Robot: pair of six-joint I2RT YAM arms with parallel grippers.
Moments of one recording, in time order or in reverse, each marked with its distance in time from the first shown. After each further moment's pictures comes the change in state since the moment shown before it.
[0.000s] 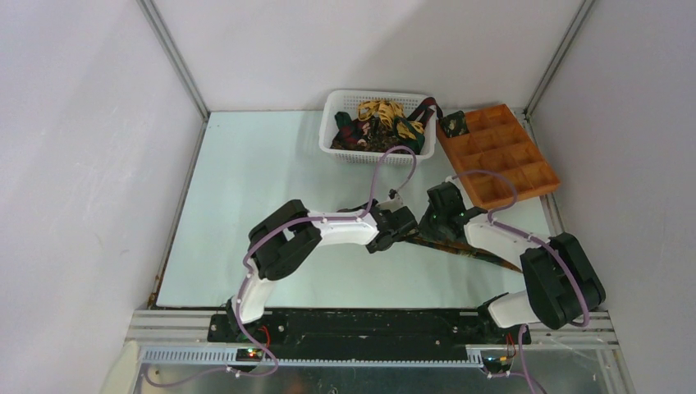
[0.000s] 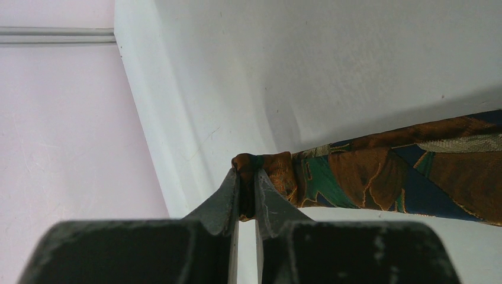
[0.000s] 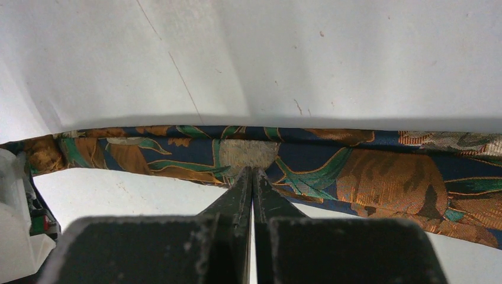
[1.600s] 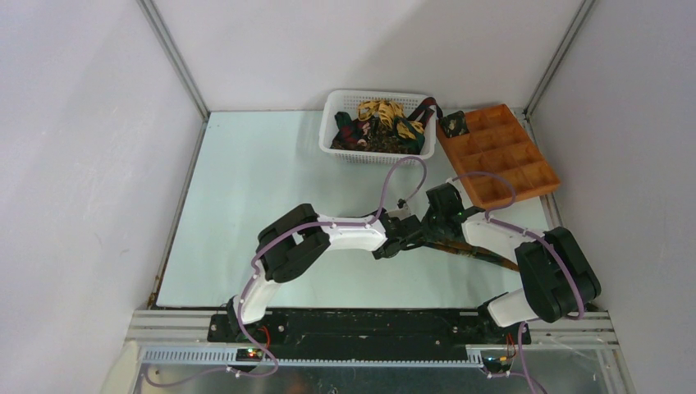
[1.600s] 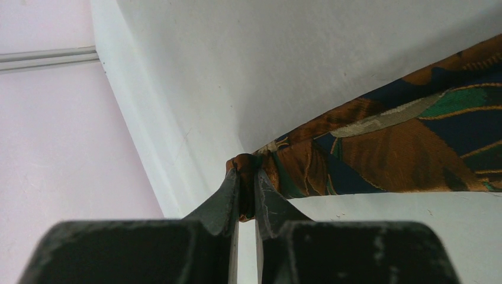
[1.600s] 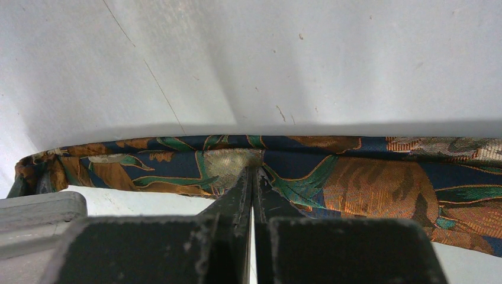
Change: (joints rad) left arm -0.052 0.055 0.050 -0.052 0.060 0.000; right arm -0.007 0.047 0.000 0.002 0.015 0.014
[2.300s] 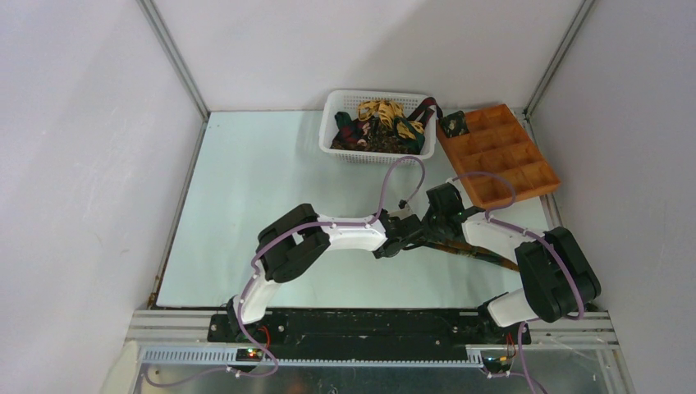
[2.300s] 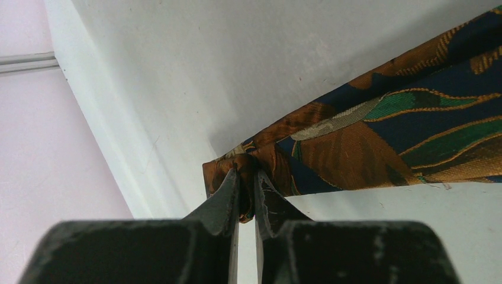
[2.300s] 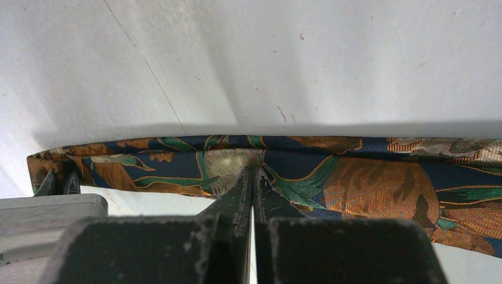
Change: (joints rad) left arm 0.000 0.000 0.000 0.027 0.103 -0.021; right arm -0.002 0.000 0.000 0.002 -0.006 0.000
